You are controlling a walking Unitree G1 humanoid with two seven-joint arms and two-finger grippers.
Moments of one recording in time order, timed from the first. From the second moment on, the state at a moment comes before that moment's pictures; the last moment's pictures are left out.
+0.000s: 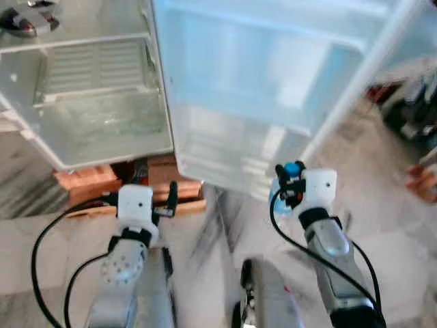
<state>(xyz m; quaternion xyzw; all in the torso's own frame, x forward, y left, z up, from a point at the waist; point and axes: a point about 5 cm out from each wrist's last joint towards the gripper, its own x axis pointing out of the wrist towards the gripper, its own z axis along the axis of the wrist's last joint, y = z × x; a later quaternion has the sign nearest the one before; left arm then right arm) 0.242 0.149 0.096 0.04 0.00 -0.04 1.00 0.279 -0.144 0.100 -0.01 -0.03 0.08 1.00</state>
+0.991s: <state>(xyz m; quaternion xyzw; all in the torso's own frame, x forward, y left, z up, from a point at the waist) 0.242 0.154 0.093 0.05 0.01 -0.02 1.00 0.279 -0.131 0.101 0.01 -0.03 0.11 0.99</state>
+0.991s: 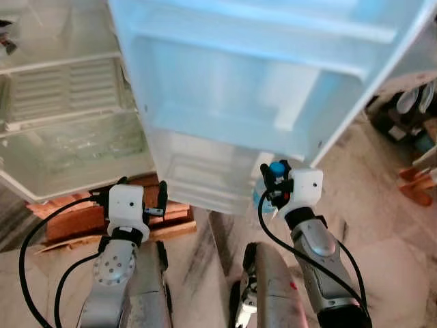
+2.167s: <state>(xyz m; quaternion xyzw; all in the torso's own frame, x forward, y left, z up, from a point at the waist) 0.229 0.170 0.085 0.14 0.04 0.02 0.99 0.307 -0.085 0.130 -0.06 -0.12 0.24 0.96</state>
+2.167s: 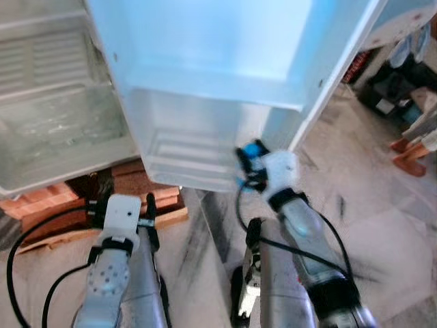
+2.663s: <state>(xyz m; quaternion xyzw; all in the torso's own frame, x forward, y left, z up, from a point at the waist) 0.229 0.169 0.084 0.14 0.05 0.02 0.99 0.329 -0.036 0.162 -0.17 -0.22 0.33 0.90</state>
